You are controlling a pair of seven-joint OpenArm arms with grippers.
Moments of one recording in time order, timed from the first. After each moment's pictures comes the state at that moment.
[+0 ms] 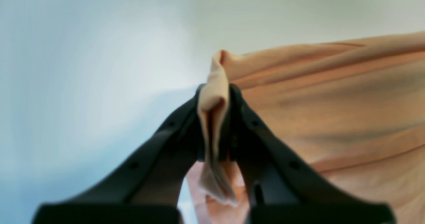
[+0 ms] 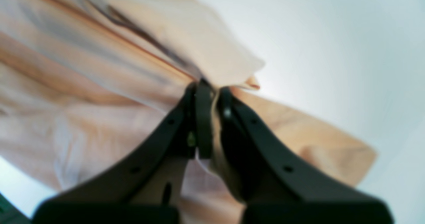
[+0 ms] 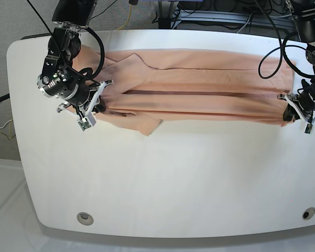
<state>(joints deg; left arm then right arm) -0.2 -30.8 -21.2 73.5 -22.0 -39.4 38.7 -3.4 5.8 16.2 101.5 17.1 37.1 -65.5</state>
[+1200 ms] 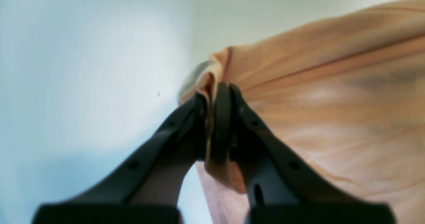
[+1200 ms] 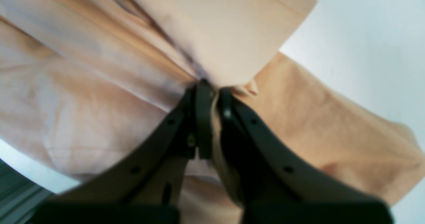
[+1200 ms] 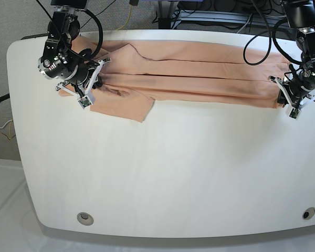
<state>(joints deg) 6.8 -26.2 -21.2 80.8 -10.6 -38.9 39.4 -11.1 7.0 16.4 103.0 16.6 37.1 -67.5</state>
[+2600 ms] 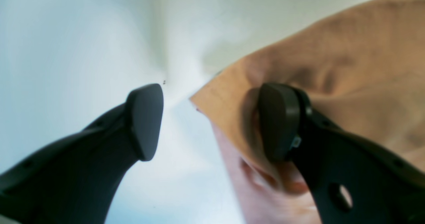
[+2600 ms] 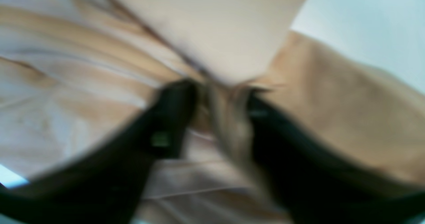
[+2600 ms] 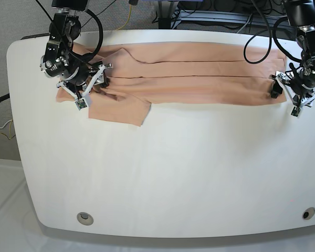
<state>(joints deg) 7.5 -26.2 -21.6 80.8 -10.4 -38.3 39.4 -10.8 6.9 16.5 99.0 16.9 30.4 -62.7</state>
